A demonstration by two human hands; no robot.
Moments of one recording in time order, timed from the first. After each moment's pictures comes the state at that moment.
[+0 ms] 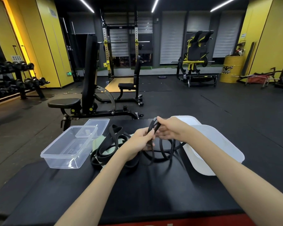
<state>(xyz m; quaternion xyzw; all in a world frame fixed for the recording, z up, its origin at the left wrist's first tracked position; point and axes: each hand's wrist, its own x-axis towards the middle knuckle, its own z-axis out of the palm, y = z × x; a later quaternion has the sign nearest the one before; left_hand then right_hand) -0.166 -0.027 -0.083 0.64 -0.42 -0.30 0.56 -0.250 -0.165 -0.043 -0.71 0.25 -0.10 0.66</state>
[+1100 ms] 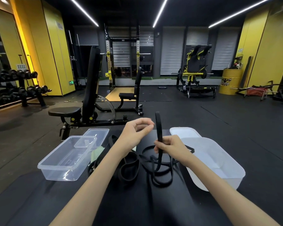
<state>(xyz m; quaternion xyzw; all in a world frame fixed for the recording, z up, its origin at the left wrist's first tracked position) -0.160 -0.015 -0.026 0.60 -0.46 -0.15 0.64 -0.267 -0.158 -0.071 -0.80 0.10 -0.23 0.54</state>
